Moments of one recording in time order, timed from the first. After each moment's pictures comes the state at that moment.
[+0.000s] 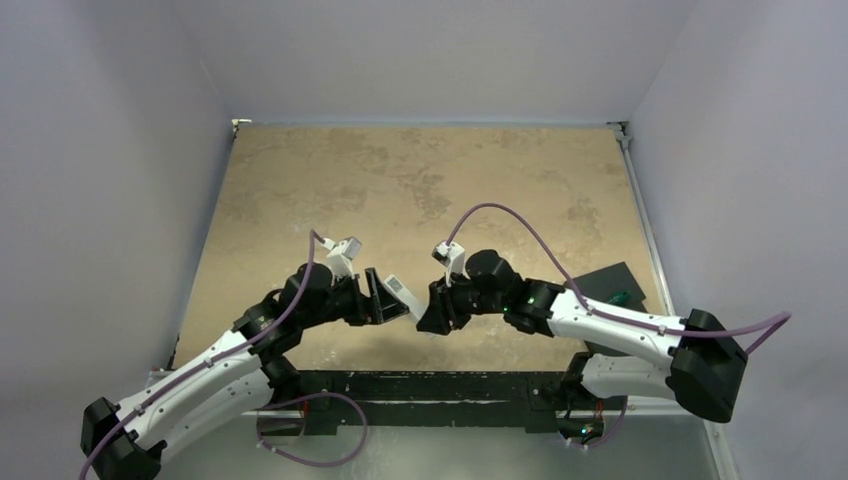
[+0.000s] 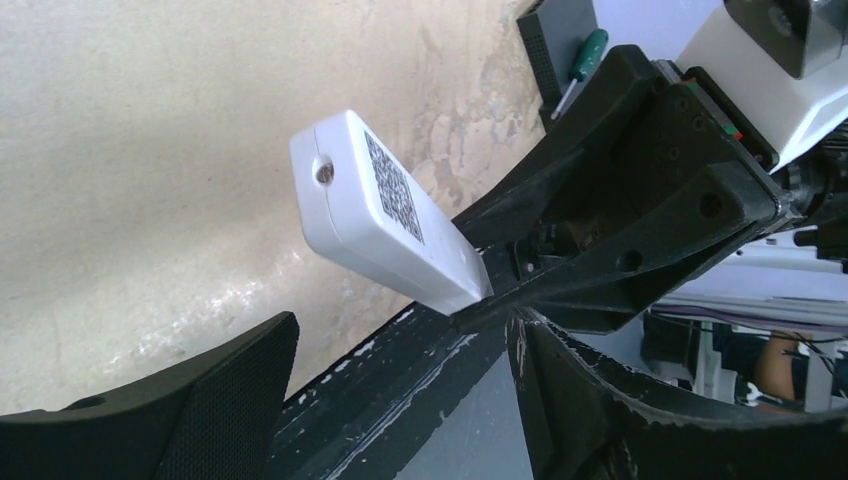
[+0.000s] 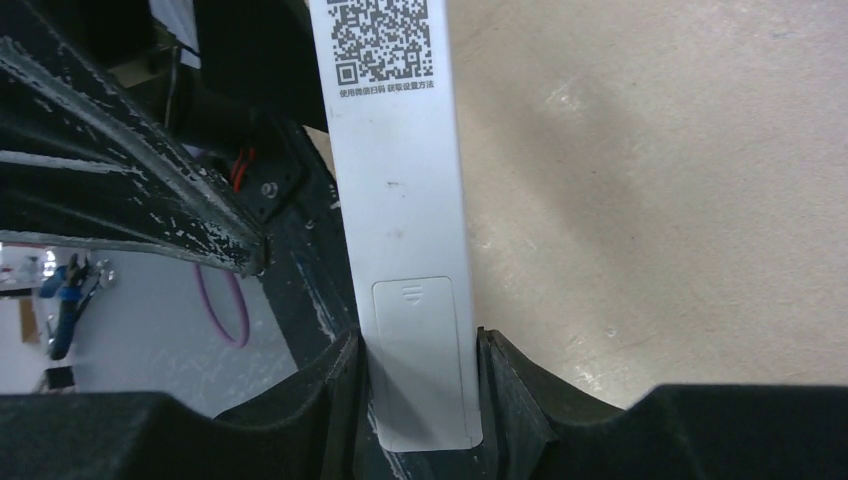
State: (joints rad) left arm -0.77 0.65 0.46 -0.30 0.20 -0.89; right arm 0.99 1.17 0.66 -0.09 -0.28 0.51
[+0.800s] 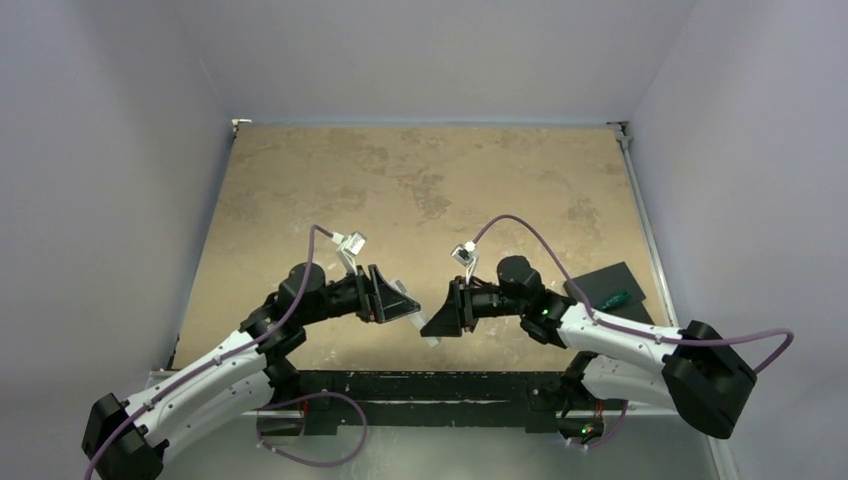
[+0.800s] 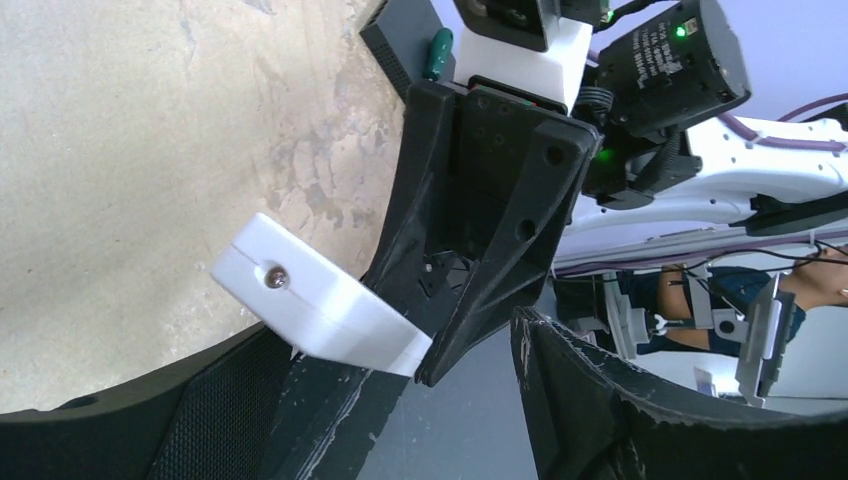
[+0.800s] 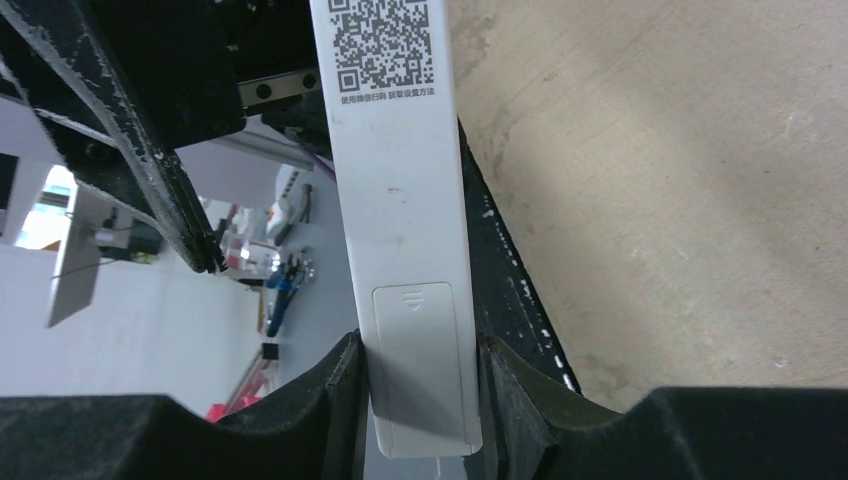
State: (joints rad) left arm -0.74 0.68 0.39 0.05 0.40 -0.94; right arm 0.85 1.10 0.42 0.34 -0.65 0.79
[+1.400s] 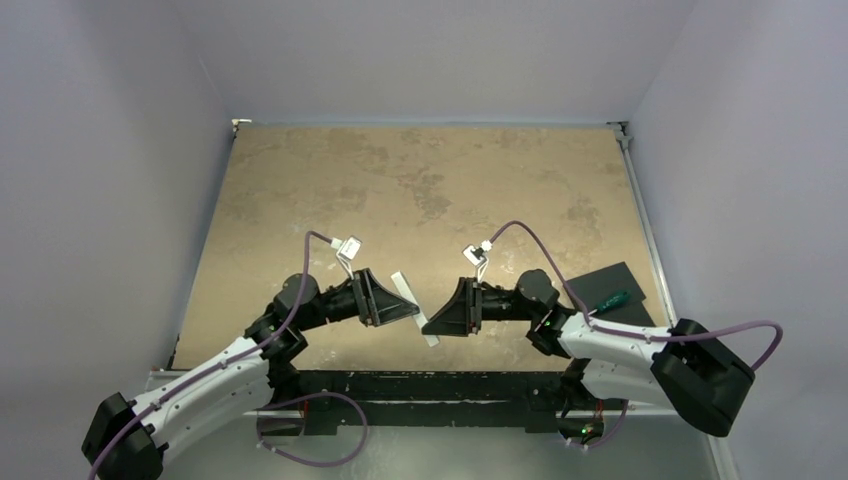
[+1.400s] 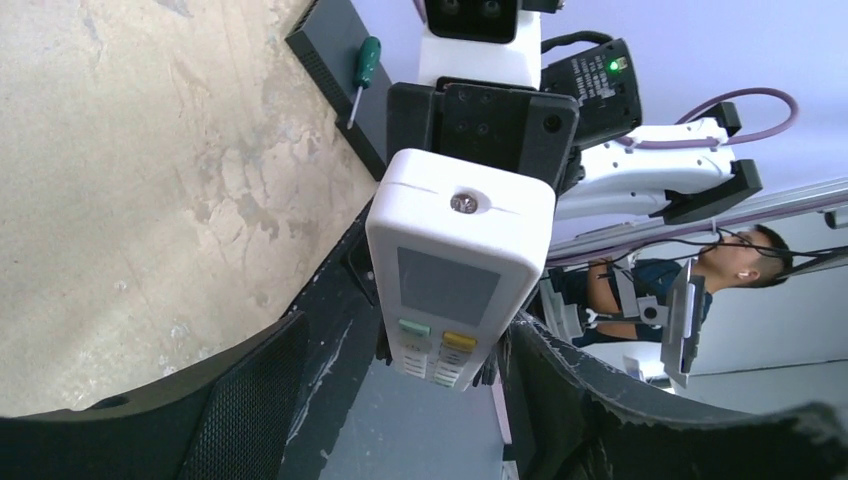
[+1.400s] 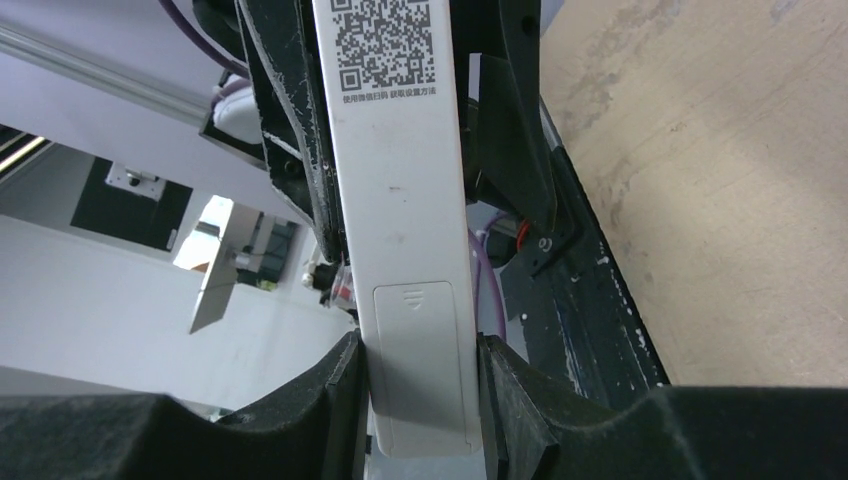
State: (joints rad) left arm -0.74 0.66 0.27 0.30 0.46 -1.07; right arm 0.84 1.11 0.27 0.86 -0.70 1.12
